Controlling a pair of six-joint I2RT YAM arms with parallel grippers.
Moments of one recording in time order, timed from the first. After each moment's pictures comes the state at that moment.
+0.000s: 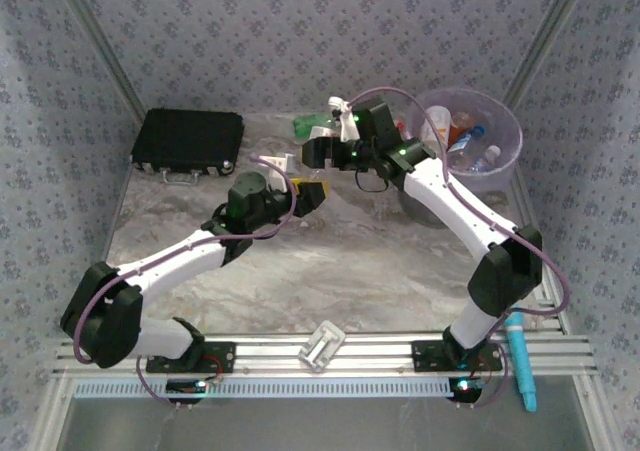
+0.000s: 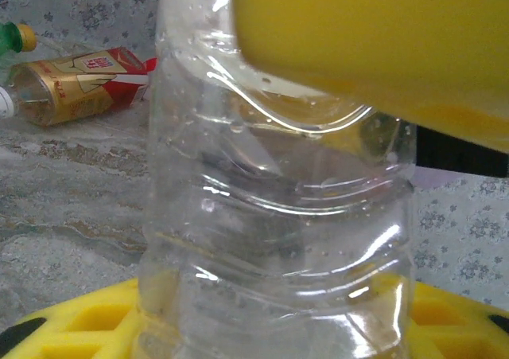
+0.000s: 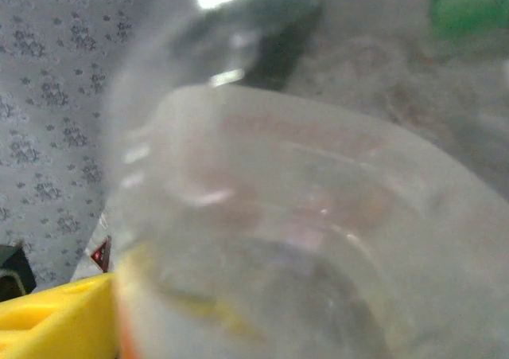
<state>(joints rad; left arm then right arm) -0.67 1.33 0.78 0.37 0.24 -0.62 0.57 1.65 1.58 -0.52 -0.33 0.48</state>
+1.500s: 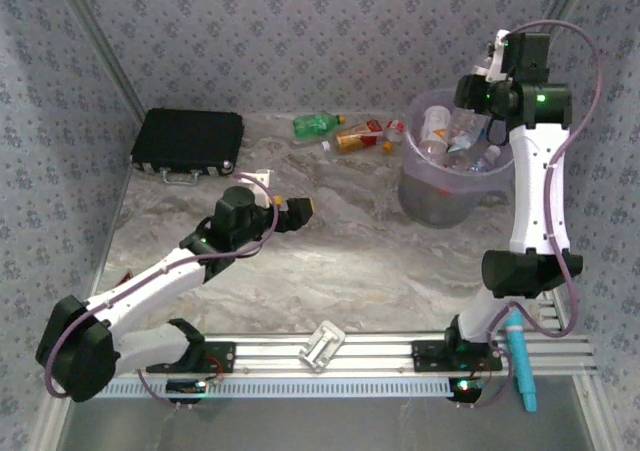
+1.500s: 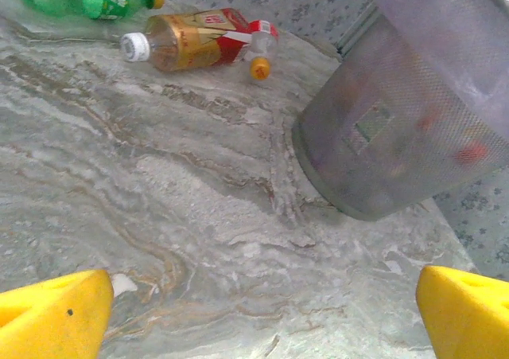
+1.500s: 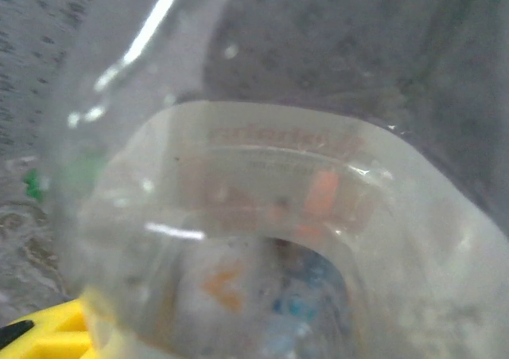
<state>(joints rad) -0.68 1.11 0.68 0.06 0.06 -0.60 -0.05 1.71 2.22 -1.20 0.00 0.13</state>
